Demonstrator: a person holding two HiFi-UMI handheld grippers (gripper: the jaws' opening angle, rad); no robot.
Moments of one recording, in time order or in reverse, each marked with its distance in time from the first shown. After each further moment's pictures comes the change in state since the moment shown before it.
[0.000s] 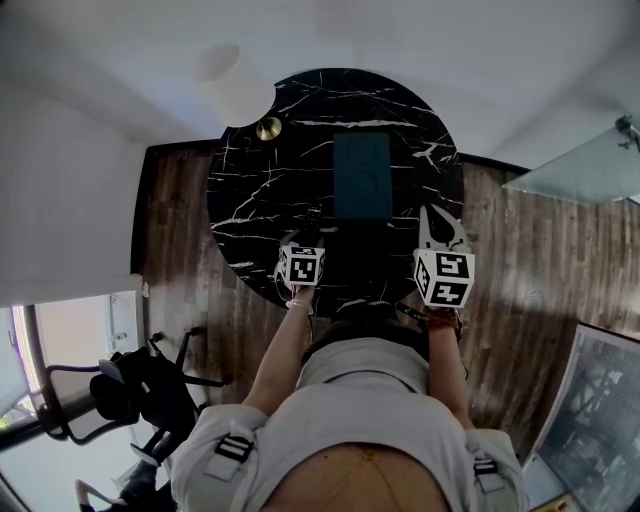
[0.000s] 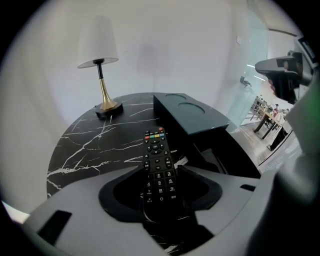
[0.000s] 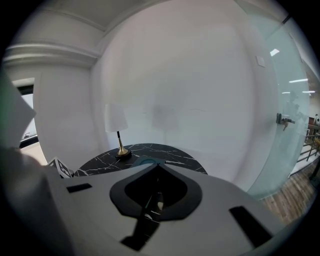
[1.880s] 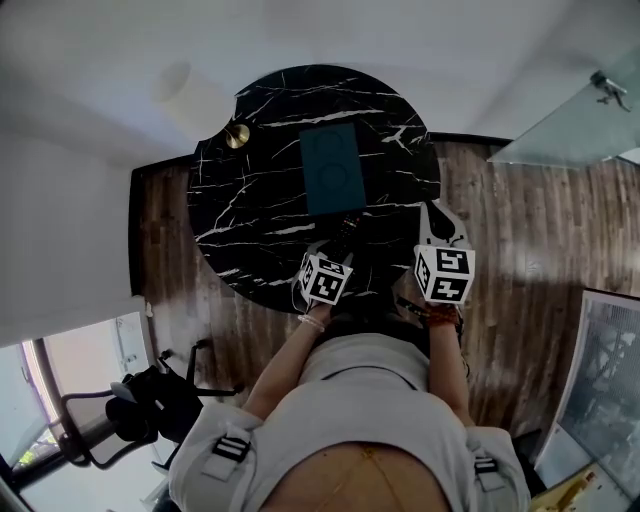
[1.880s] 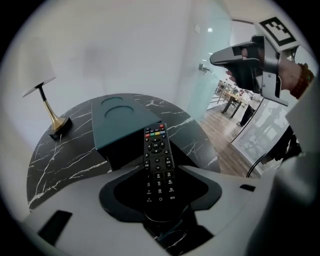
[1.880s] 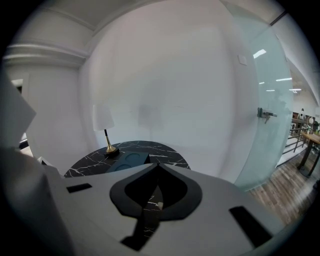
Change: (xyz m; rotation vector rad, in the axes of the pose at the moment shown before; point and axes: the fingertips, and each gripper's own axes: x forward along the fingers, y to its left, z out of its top) left arm -0.017 -0.148 0.002 0.280 0.057 -0.256; right arm -0.038 -0.056 -0.029 0.070 0.014 -0.112
